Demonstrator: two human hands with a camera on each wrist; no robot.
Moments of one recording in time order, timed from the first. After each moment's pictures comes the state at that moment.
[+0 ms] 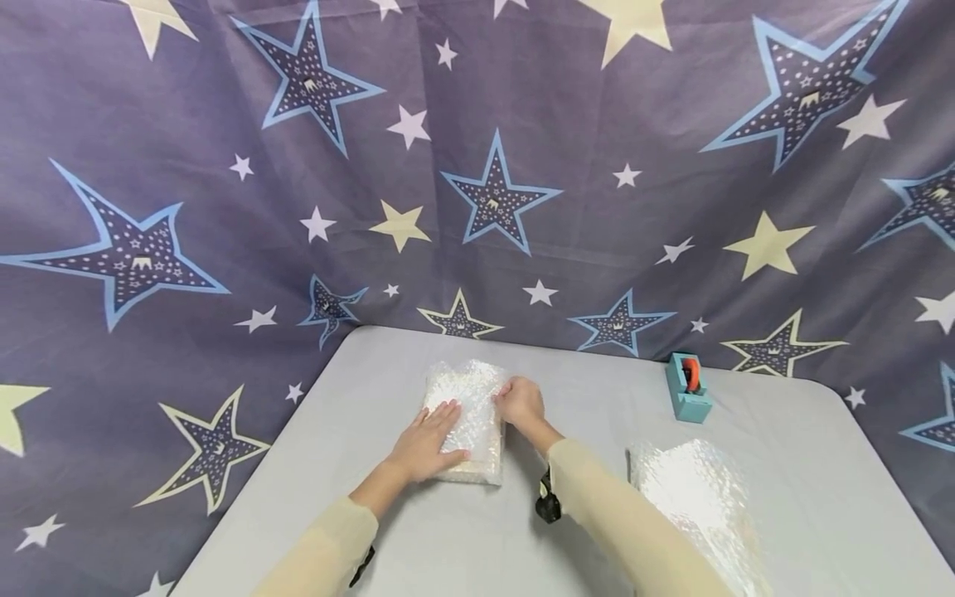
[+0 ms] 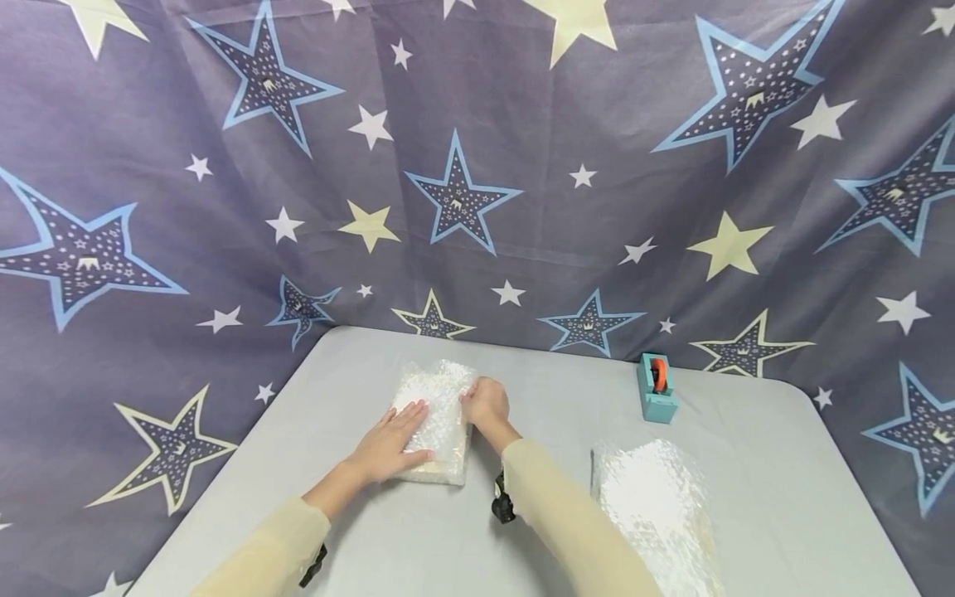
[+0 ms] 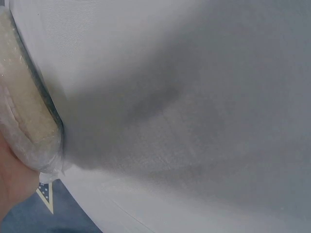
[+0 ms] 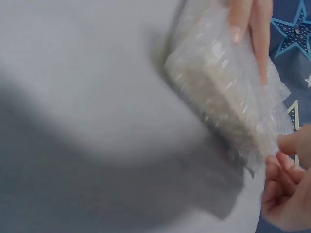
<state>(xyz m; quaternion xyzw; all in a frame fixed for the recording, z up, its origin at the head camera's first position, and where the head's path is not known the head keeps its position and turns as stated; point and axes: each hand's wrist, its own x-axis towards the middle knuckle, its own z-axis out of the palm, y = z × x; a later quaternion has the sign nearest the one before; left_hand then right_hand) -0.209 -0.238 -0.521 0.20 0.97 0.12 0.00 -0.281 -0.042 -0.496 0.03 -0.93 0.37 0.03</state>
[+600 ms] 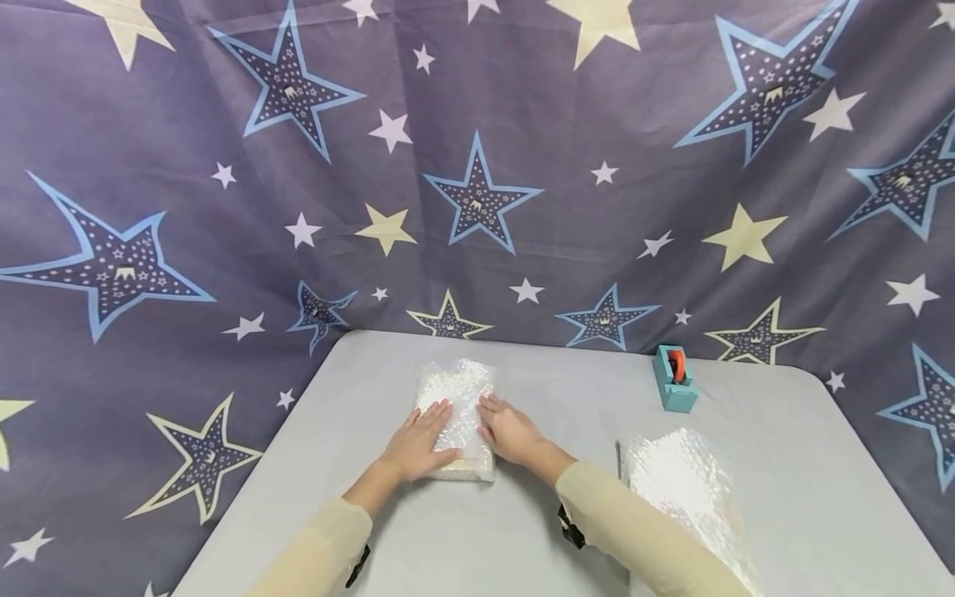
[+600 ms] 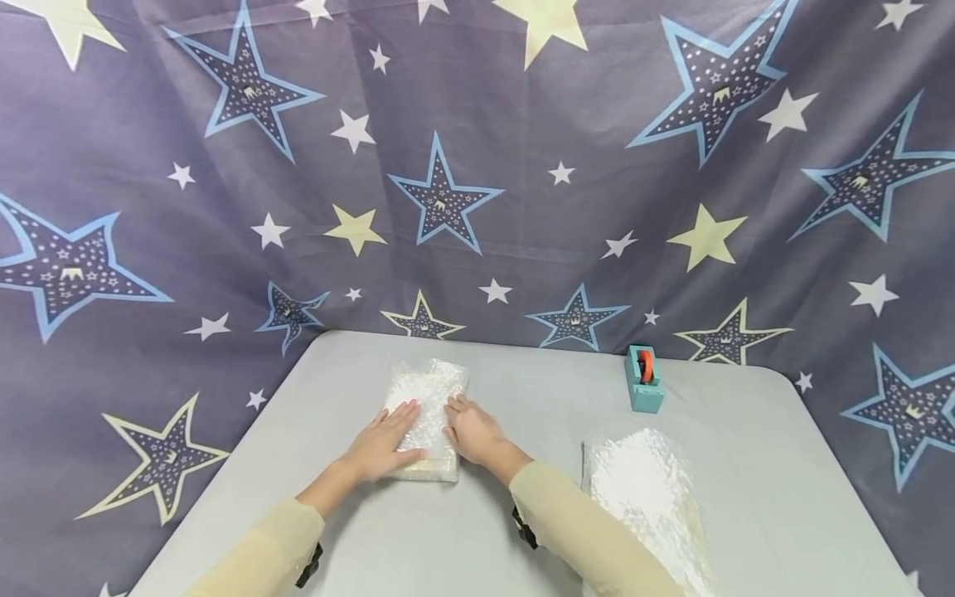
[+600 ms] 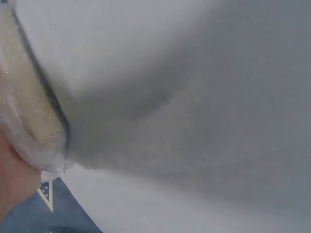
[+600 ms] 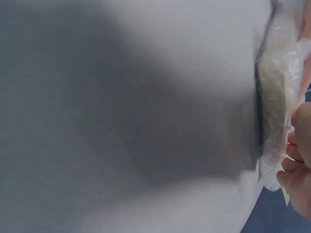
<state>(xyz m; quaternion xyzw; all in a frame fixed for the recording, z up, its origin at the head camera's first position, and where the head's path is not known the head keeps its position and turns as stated) -0.210 -0.236 -0.515 0.19 0.97 0.12 0.02 -0.245 -0.020 -0.512 0.38 -0.91 0.14 0.08</state>
